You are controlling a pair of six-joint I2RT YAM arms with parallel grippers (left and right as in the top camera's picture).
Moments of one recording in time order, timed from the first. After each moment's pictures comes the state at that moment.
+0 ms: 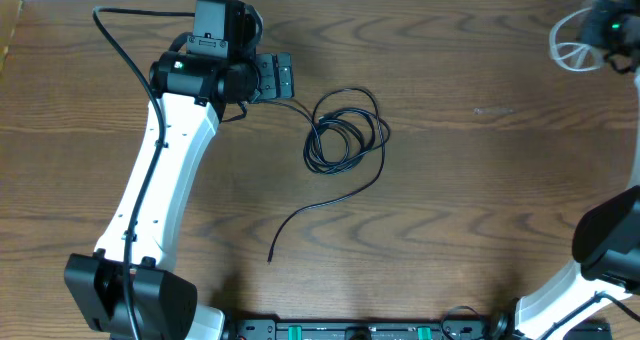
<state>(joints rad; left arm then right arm) -0.19 1.66 1.61 -0.94 0.12 -0.25 -0.33 1.92 1.89 -0.75 -0.09 0.09</state>
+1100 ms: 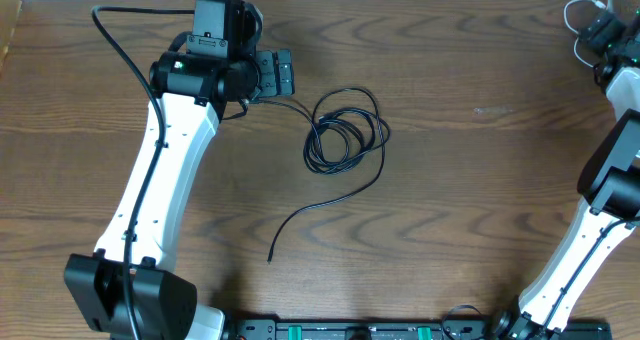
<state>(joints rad) -0.19 1.66 1.61 -0.91 0.12 -0.25 -0.44 2.44 1.89 -0.08 0.04 0.32</state>
